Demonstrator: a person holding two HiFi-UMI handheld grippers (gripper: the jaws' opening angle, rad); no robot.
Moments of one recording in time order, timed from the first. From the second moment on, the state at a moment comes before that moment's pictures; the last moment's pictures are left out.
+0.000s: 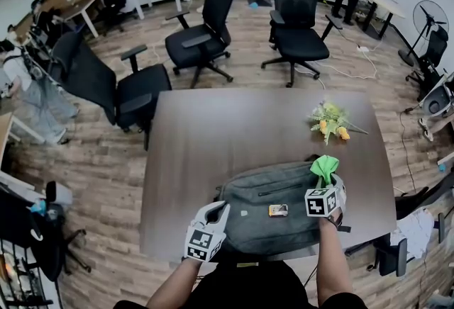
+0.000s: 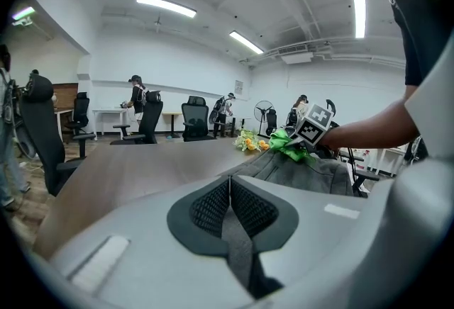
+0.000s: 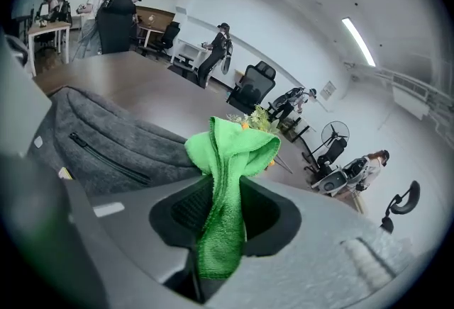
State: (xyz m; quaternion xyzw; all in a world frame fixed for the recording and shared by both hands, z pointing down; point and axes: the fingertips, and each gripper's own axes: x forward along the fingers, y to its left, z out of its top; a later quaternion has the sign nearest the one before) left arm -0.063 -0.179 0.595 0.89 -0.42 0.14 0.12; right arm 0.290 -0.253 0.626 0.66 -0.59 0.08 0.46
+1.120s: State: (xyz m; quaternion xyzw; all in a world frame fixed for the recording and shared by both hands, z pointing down) left arm -0.130 -0.140 0.609 0.86 -0.46 0.15 0.16; right arm 0.019 -0.181 0.653 0.48 -0.79 0.18 0.34
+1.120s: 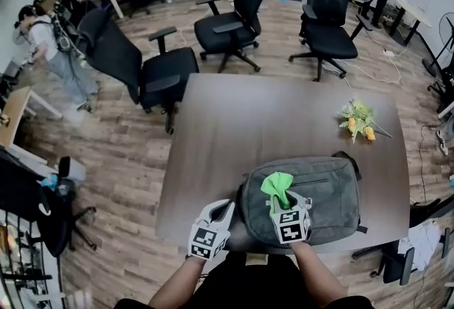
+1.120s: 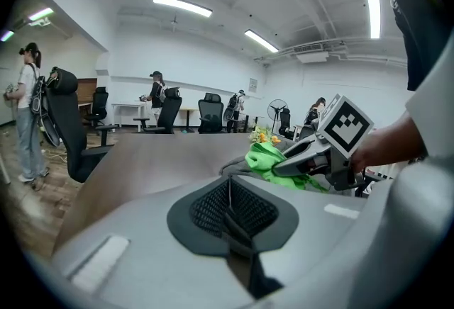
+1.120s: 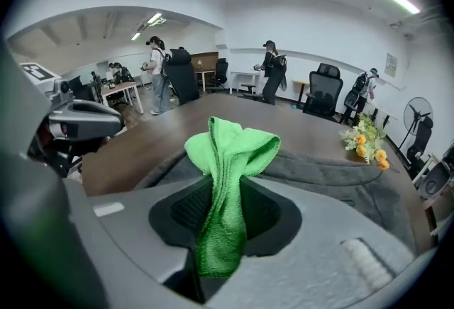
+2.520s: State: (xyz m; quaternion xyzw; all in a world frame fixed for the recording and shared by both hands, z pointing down) left arm -0.108 -0.130 0.603 0.87 -0.44 0.17 0.16; right arm 0.064 -0.168 0.694 0.49 -0.74 0.18 0.42
